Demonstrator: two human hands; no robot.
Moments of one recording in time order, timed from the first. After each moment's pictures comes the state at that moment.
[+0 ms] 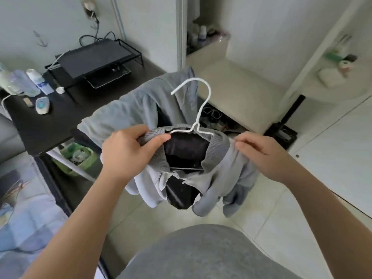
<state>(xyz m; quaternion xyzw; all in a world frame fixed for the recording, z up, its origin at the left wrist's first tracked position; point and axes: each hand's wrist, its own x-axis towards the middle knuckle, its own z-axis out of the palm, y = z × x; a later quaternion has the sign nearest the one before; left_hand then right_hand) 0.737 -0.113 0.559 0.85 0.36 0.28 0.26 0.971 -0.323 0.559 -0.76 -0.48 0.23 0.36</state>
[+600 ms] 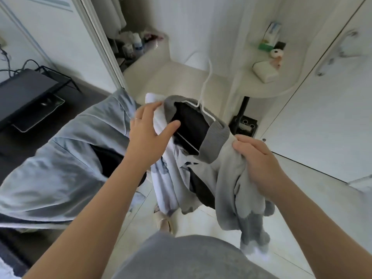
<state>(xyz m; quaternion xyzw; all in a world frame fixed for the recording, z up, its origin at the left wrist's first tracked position) 0.985 -0.139 0.556 0.88 0.24 0.17 0.39 1.064 -0.377 0.572 -0.75 -0.19 0.23 0.59</state>
